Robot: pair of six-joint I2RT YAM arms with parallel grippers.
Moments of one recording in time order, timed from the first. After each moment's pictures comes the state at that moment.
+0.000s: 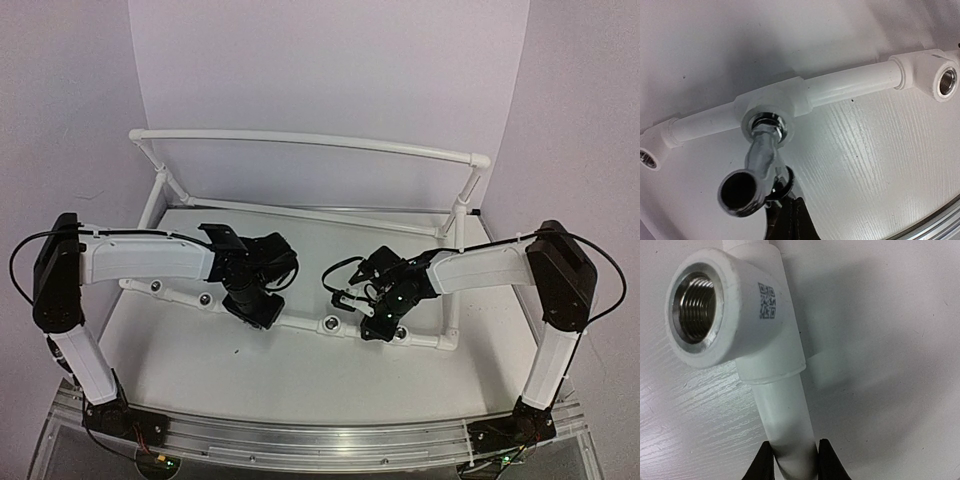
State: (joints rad) left arm -0.99 1.74 1.31 -0.89 -0.17 -0.47; right arm 0.80 1.86 1.14 -0.50 -0.07 -0.37
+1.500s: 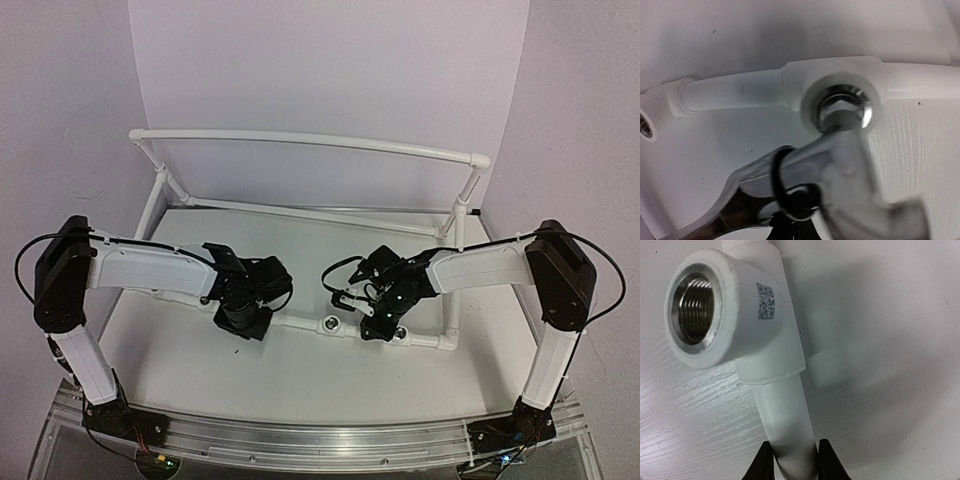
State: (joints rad) left arm -0.99 1.75 1.18 -0.84 -0.28 -0.66; right arm 0.80 1.87 1.15 -0.51 -0.07 -0.37
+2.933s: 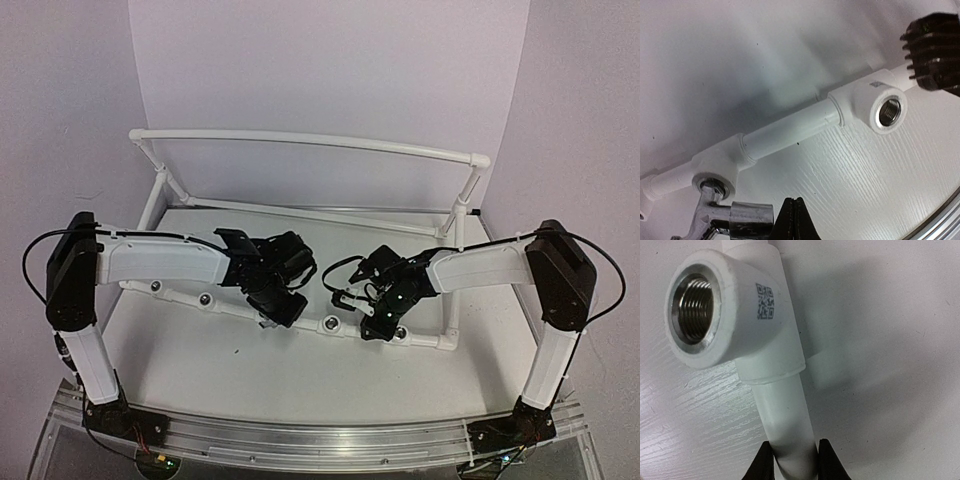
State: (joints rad) left arm -1.01 1.82 1.36 -0.71 -0.13 -0.35; right arm 0.80 1.87 1.15 -0.51 -0.08 -0.37
